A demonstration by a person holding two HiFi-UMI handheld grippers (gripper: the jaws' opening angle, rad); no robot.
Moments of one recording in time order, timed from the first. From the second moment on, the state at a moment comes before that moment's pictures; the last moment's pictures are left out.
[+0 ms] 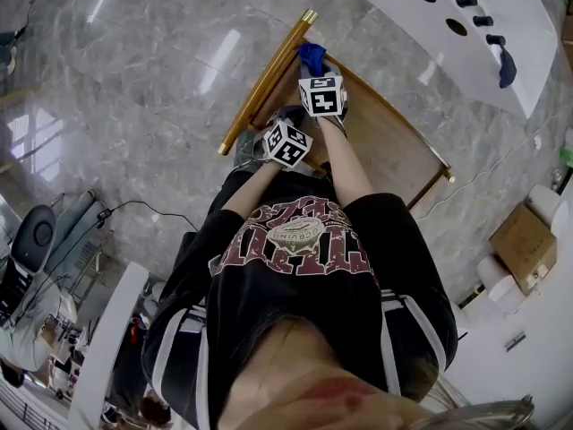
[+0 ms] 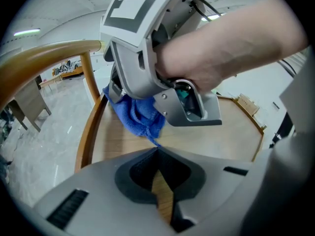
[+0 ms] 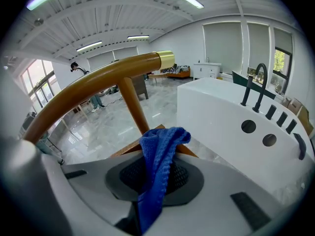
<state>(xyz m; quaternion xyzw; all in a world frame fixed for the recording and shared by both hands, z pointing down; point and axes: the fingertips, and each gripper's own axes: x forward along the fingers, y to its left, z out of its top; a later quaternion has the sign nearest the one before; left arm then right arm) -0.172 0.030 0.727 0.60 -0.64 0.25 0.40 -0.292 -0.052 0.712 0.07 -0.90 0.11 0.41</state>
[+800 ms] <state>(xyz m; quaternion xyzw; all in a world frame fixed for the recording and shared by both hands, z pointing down) -0.164 0.034 0.725 0.60 -0.63 0.28 0.41 -0.247 -0.069 0.713 0.10 -0.90 0.13 0.41</state>
